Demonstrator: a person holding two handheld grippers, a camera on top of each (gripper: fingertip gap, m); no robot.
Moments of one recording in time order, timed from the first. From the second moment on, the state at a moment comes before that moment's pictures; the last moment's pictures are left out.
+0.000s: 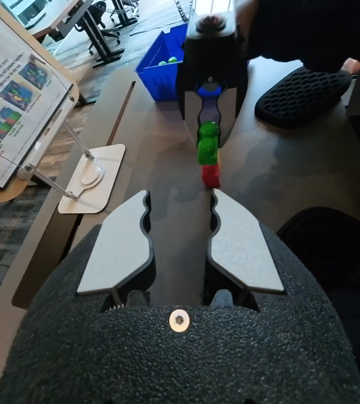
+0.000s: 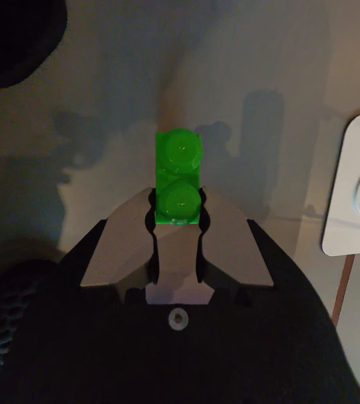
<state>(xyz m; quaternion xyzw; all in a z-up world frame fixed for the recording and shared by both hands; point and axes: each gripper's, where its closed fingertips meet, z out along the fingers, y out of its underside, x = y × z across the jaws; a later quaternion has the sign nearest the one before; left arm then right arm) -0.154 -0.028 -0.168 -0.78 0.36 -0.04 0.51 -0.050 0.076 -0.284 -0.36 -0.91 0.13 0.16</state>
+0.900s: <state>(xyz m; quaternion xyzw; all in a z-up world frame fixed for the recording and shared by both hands) -0.146 -0.029 -0.173 -0.77 0.38 -0.06 0.50 -0.052 0.079 -0.315 -0.38 -0.91 0.13 0.12</state>
